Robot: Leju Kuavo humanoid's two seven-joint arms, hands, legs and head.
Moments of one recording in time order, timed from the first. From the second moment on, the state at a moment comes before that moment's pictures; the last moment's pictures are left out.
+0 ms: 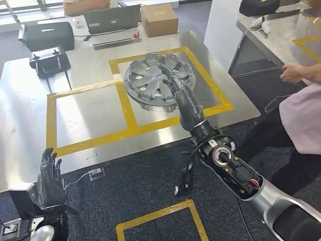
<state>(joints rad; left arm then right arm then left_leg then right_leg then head) -0.16 0.13 -0.45 -1.38 0.29 0.37 -0.58 -0.46 -0.31 0.63 -1.79 -0.07 -0.27 -0.13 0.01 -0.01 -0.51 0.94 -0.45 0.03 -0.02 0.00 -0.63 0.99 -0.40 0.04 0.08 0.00</state>
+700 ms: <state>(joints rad) -0.15 0.13 -0.45 -1.38 0.29 0.37 -0.58 -0.46 -0.31 0.63 -1.79 -0.07 -0.27 -0.13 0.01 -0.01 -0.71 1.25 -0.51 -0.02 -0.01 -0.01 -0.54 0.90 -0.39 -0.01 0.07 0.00</state>
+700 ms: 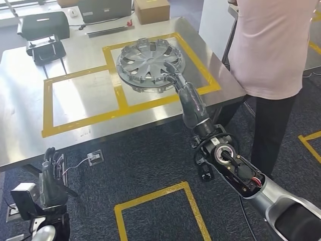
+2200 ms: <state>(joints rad) -0.14 0.14 -0.44 -1.38 0.29 0.39 -0.58 -0.48 -0.32 0.58 -1.78 -0.06 -0.35 -0.12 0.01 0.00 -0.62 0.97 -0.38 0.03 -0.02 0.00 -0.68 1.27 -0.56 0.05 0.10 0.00</state>
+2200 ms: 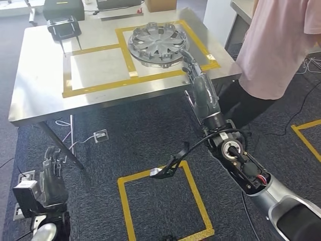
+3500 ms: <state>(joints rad) -0.12 0.15 -0.43 -1.40 0.30 0.41 -0.58 -0.49 -0.32 0.57 -1.75 -0.06 -0.32 -0.13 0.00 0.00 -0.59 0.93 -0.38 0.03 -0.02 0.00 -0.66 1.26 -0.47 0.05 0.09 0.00</state>
